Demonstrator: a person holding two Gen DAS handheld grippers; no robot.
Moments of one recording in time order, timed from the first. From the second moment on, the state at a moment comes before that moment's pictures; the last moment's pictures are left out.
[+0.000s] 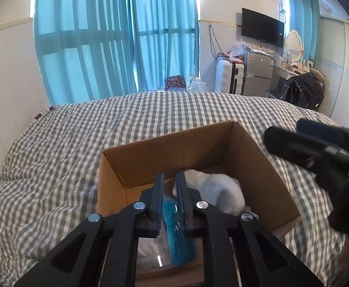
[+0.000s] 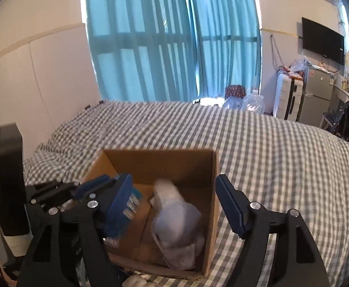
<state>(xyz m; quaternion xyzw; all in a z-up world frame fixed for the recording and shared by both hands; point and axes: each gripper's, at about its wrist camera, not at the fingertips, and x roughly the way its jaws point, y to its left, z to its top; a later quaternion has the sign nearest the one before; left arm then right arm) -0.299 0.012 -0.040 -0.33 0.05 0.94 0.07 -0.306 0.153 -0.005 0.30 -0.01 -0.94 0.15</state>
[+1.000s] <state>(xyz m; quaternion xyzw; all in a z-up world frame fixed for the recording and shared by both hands) -0.102 -0.033 0.049 -0.26 0.03 0.96 0.02 -0.082 0.173 0.091 0.24 0.05 -0.96 0.11</state>
